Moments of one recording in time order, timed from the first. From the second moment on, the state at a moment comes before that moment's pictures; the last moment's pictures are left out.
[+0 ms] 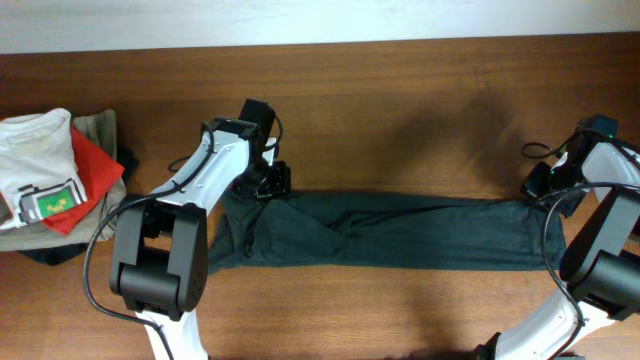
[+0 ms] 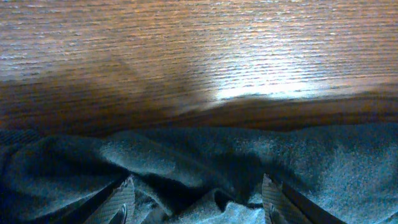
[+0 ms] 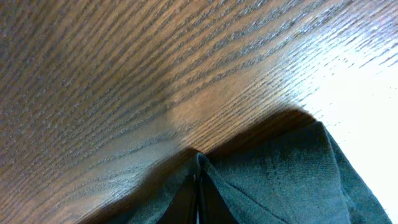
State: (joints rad) left arm -0.28 2.03 1.46 -0.97 0.17 -0.29; right arm -0.50 2.00 1.35 -0.87 -0.06 0.25
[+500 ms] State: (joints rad) left arm -0.28 2.03 1.46 -0.97 0.17 -0.29; right arm -0.50 2.00 1.84 -1.20 -0.13 0.20
